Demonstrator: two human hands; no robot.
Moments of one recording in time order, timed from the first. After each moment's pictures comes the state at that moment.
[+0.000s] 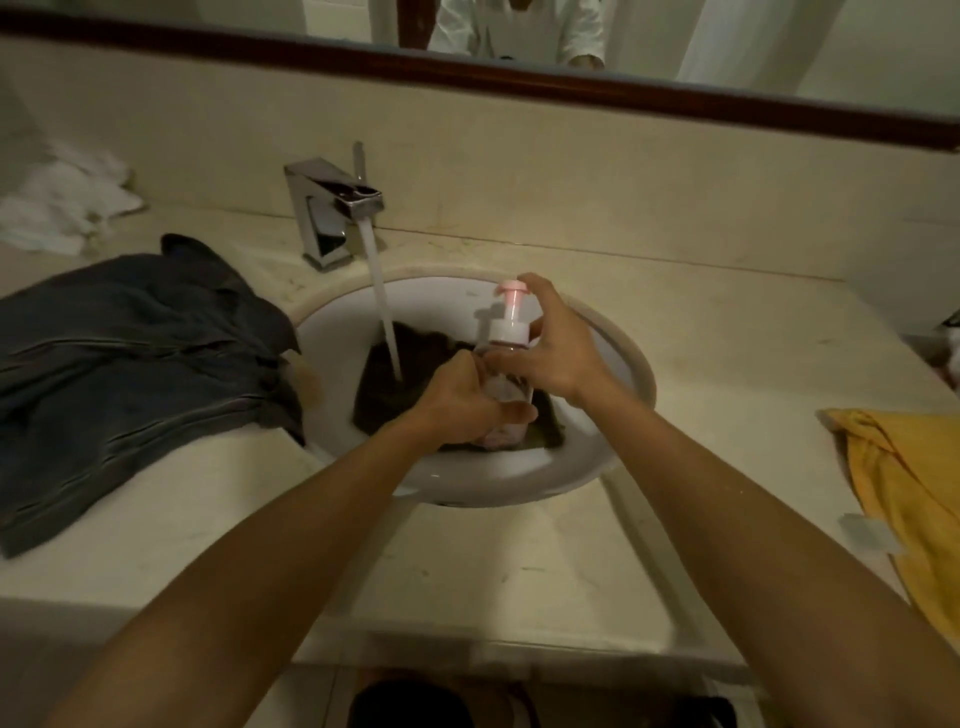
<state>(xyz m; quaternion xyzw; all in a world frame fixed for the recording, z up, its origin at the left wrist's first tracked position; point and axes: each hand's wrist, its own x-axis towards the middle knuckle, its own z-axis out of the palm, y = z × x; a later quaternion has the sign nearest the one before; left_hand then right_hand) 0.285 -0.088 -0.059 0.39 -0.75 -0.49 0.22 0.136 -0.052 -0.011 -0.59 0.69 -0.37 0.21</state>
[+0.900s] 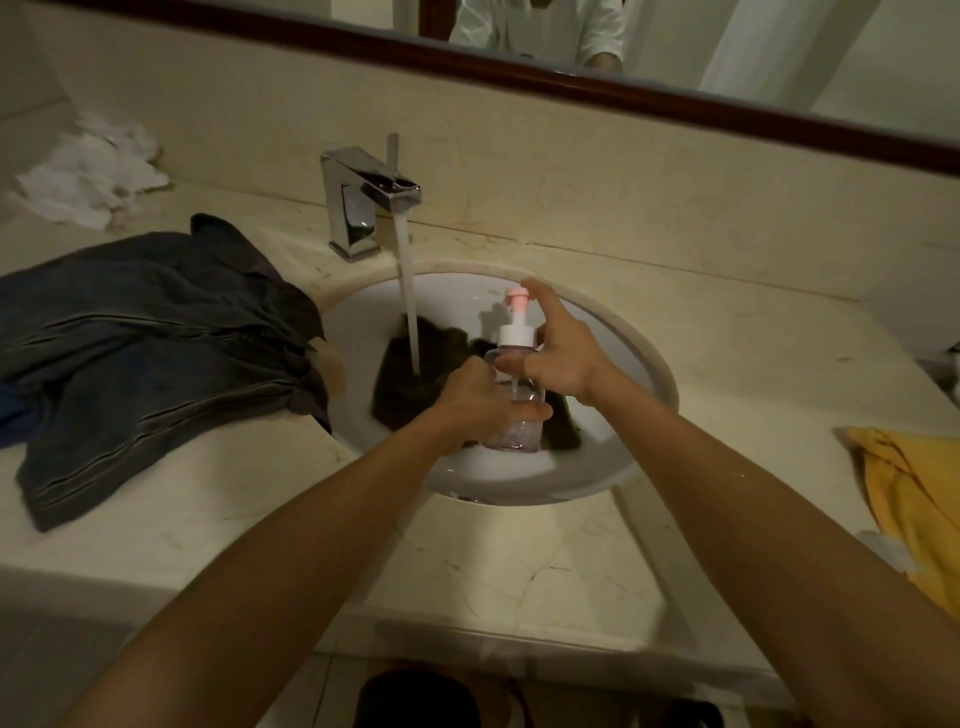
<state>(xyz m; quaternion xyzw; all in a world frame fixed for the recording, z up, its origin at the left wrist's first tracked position) 0.289 -0.094 -0.072 0.43 -0.70 -0.53 0.23 0.149 -0.074 -0.020 -0.61 0.70 -0.30 0.23</state>
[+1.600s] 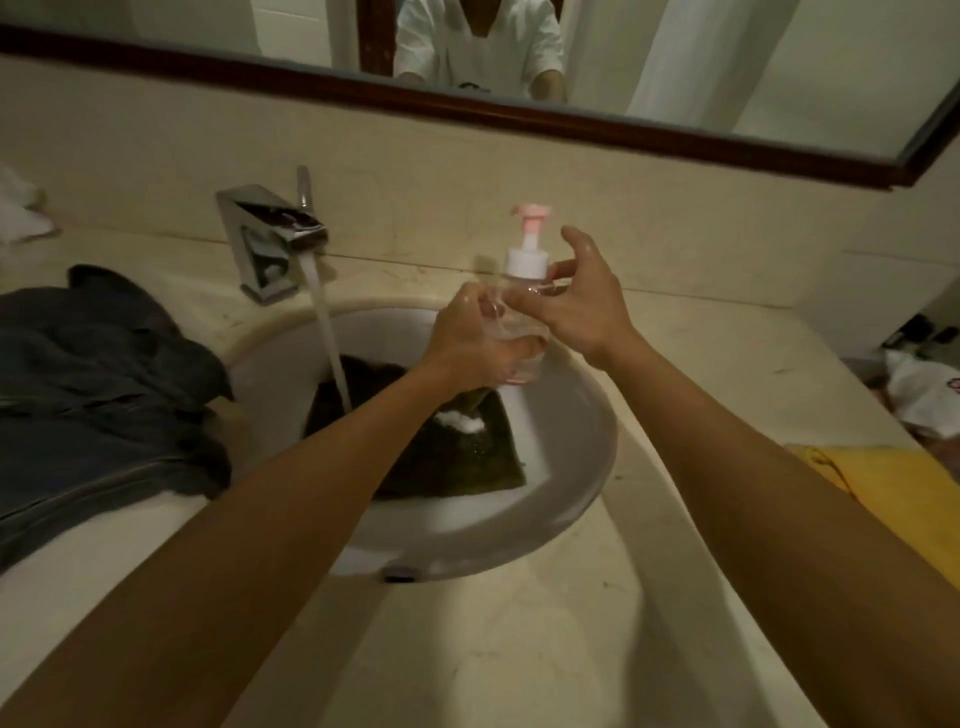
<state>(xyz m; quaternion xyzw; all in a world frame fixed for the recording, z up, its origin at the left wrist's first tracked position) 0.206 -0.138 0.000 0.37 -0.75 -0.43 0.34 0.069 -0.090 0.044 -0.52 0.71 -0.45 0.15</state>
